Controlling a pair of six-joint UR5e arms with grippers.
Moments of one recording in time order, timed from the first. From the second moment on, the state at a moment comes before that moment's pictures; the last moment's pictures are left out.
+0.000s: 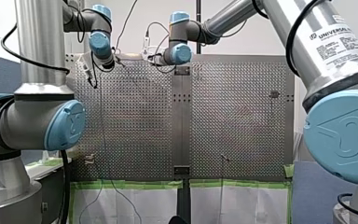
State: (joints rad) left arm 0.01 -1.47 -1.74 -3.12 -1.77 -2.04; right arm 2.46 -1.10 1.16 -0.22 1.55 1.65
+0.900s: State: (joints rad) left arm 0.07 -1.51 -1.72 -3.09 -1.71 -2.06; right arm 2.43 -1.07 1.14 -0.21 1.54 1.65
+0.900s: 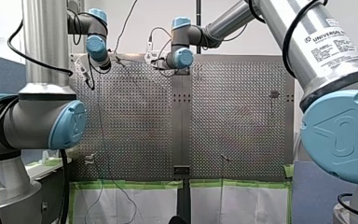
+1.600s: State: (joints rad) left arm 0.12 -1.53 -1.71 -3.05 -1.63 -2.09; right arm 2.43 -1.07 1.13 -0.21 1.54 1.65
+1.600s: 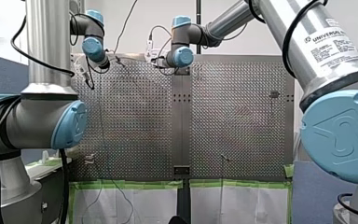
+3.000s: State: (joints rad) left arm 0.15 -1.61 -1.62 -3.02 -1.52 -2.14; right arm 2.37 -1.07 1.13 -0.21 1.54 1.64
